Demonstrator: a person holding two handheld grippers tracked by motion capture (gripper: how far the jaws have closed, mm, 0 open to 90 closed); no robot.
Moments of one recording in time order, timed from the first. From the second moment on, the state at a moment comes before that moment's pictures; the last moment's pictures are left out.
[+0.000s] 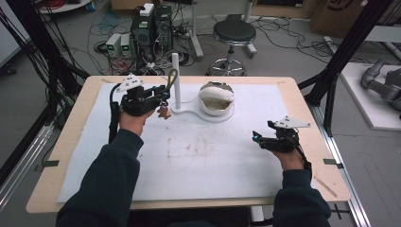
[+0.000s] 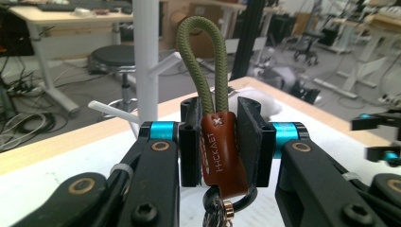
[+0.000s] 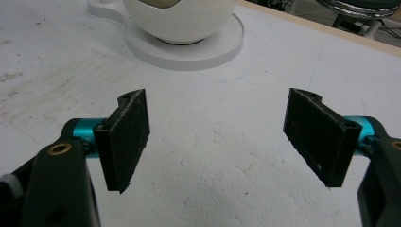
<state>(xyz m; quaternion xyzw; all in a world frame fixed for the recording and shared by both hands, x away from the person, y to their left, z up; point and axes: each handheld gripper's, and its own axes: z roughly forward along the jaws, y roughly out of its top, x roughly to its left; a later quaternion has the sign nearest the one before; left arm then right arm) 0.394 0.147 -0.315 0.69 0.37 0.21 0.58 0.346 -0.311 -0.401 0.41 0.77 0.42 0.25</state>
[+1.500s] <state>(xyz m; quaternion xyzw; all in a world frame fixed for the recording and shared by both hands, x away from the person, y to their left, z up) 0.371 0.202 -0.385 0.68 0.37 0.20 0.60 0.347 -0.307 -0.403 0.39 0.78 0.42 0.24</state>
